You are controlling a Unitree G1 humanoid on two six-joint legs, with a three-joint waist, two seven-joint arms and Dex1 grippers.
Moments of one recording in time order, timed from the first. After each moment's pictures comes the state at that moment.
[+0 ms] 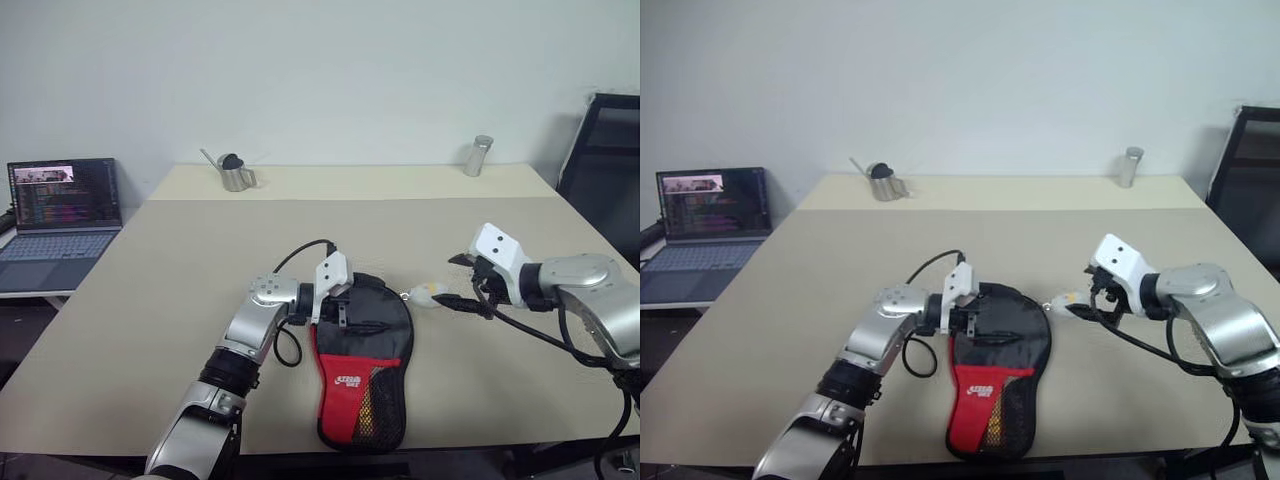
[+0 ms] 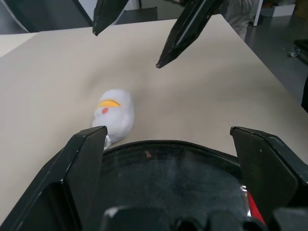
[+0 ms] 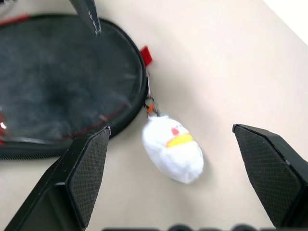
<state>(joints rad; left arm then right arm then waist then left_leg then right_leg) -0.71 0.28 -0.21 0.34 -0.14 0.11 -1.22 -0.61 -0.90 0.20 -0.15 0.22 0.63 0.96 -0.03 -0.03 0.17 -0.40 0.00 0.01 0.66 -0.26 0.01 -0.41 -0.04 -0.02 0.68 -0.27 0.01</state>
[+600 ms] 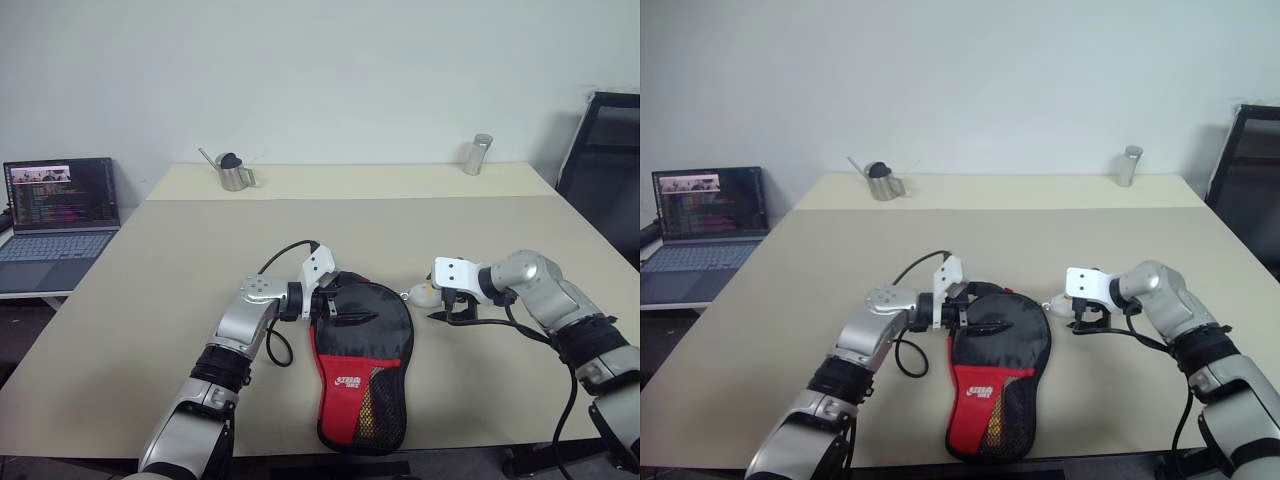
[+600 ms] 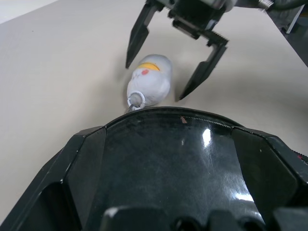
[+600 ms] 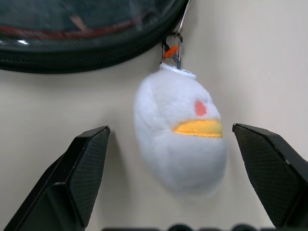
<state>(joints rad) -0.71 0.31 -0.17 0.40 -0.16 0.21 -1.15 -0.86 -0.71 0.44 0.55 -0.18 0.00 1.09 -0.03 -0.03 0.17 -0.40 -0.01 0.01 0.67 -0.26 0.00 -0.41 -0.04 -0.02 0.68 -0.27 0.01</state>
